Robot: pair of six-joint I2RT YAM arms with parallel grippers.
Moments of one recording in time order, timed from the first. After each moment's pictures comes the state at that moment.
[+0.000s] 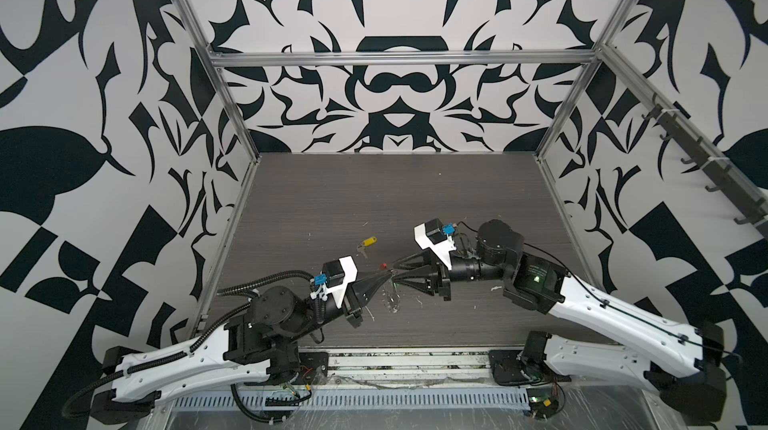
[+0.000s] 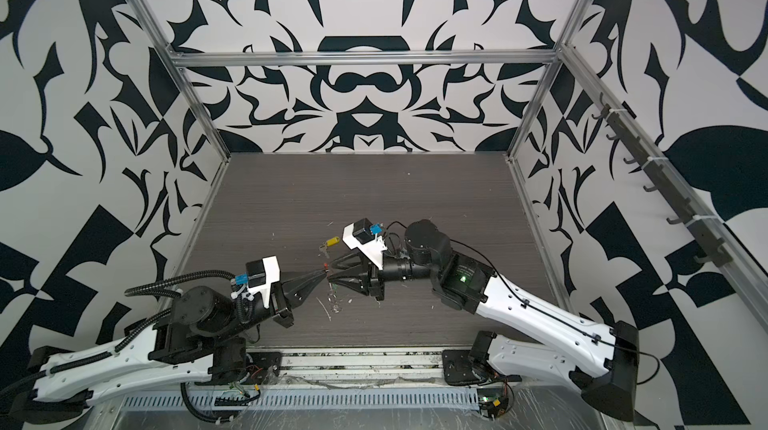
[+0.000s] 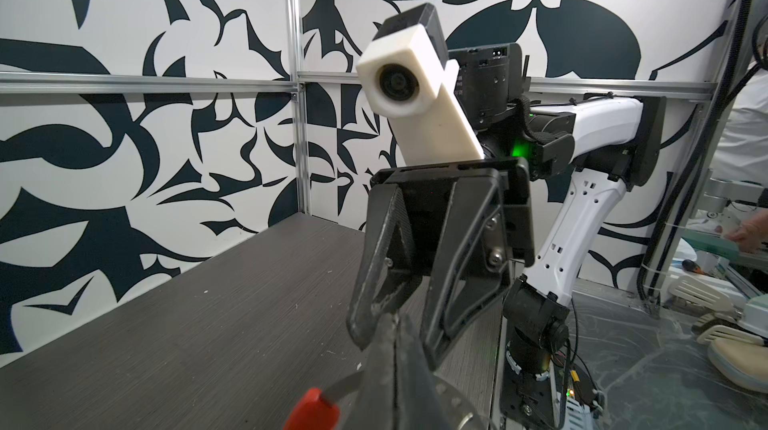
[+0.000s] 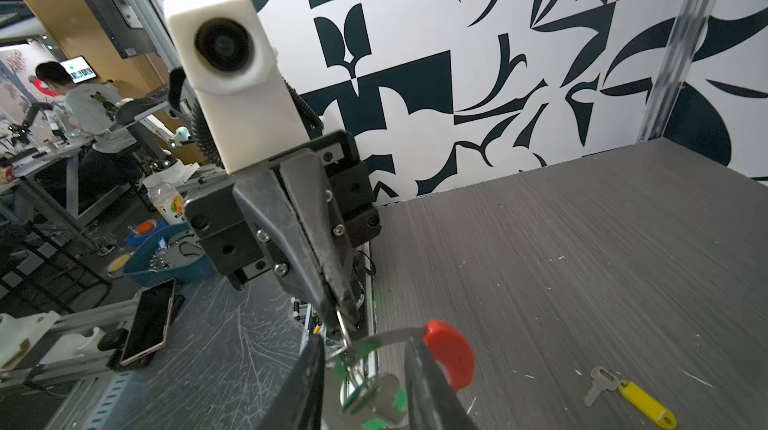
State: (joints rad) left arm -1.33 0.46 0.55 0.08 -0.16 -0.02; right arm 0.98 1.01 0.93 -0.07 -0.61 0.16
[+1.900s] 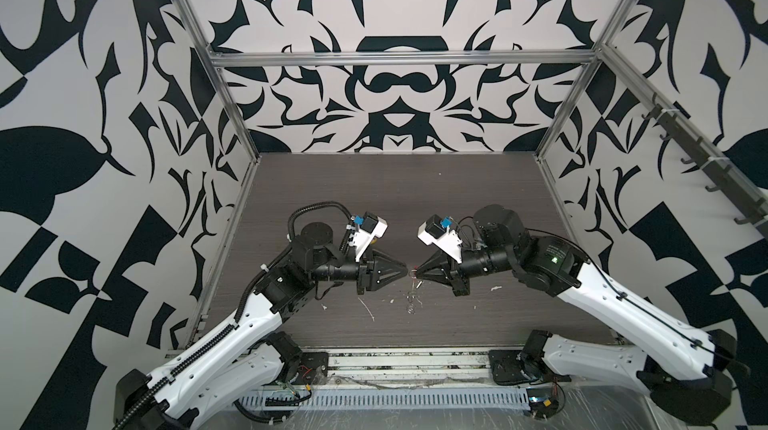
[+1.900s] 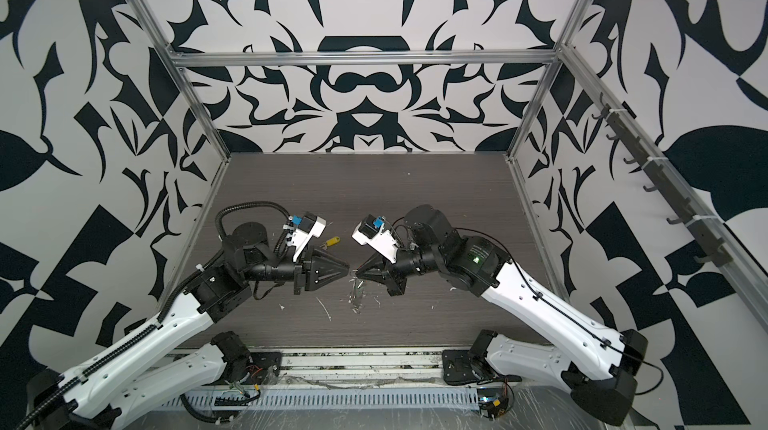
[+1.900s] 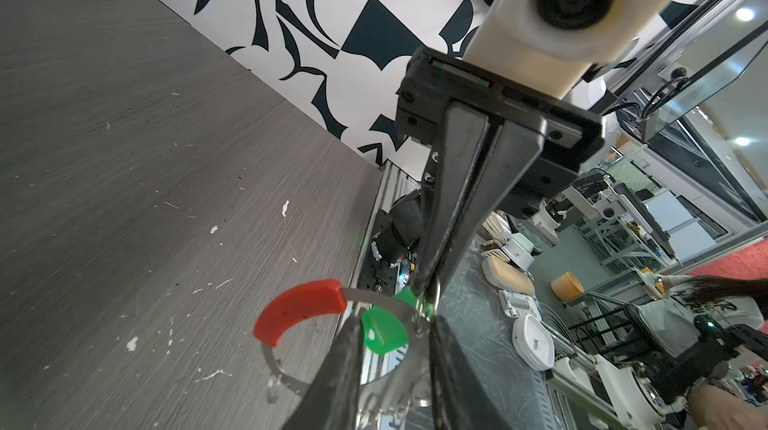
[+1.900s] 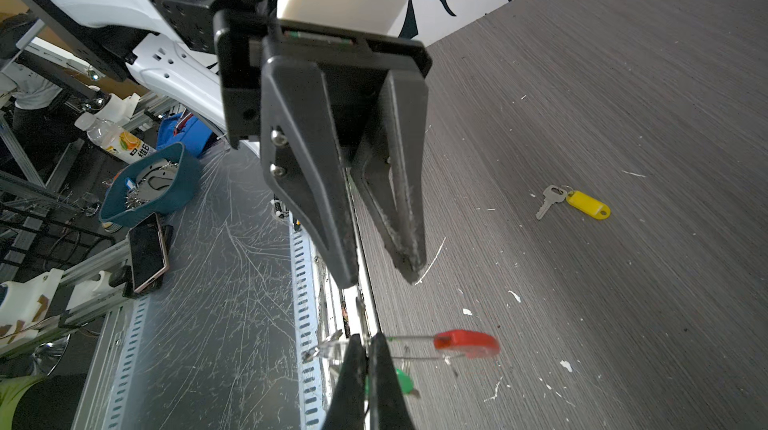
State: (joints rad) left arm -0.75 0.85 0.71 -0.06 0.84 -0.48; right arm 0.86 1.05 1.14 -0.71 -0.62 0.04
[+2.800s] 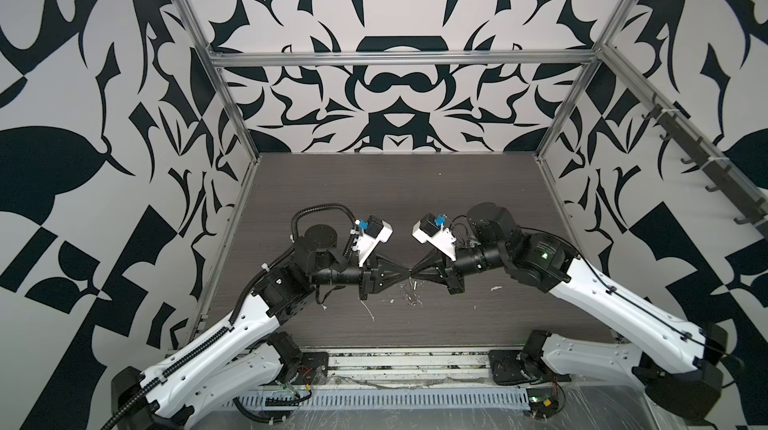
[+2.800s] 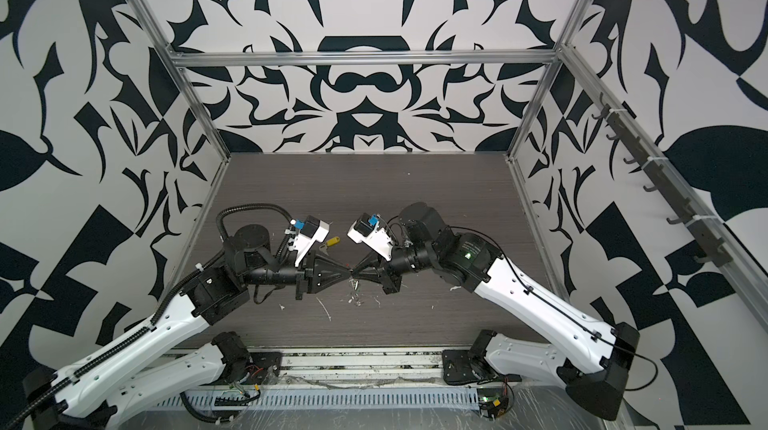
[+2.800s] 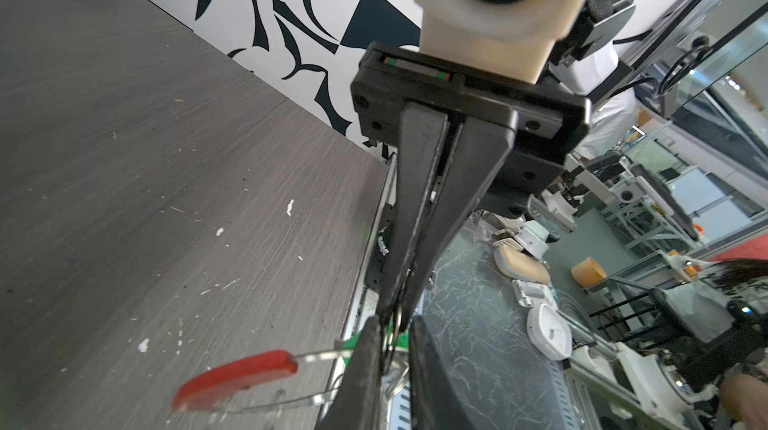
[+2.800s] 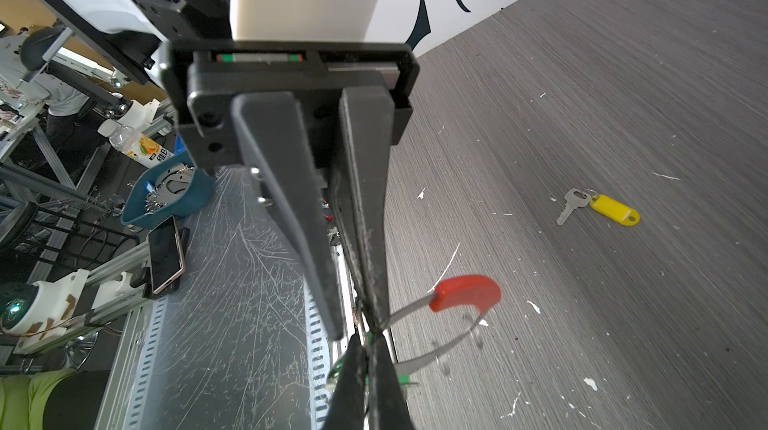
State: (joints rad) left arm -0.82 0.84 0.75 -0.14 0.74 -0.41; right arm 0.85 1.09 1.14 -0.67 -0.66 0.06
